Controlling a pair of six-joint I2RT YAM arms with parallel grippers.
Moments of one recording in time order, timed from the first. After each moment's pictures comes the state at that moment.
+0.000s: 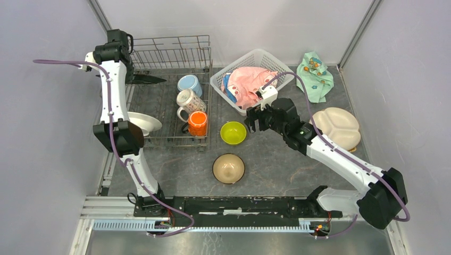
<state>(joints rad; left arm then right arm) 0.16 1.99 2.33 -1.38 -0.50 -1.31 0.66 1.21 0.92 -0.15 0.07 0.13</state>
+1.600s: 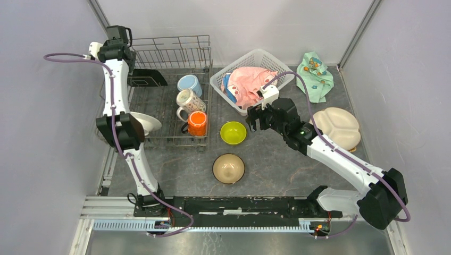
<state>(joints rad) 0.18 2.09 2.35 -1.08 -0.42 -1.19 0.66 1.20 0.92 -0.15 0.11 0.12</state>
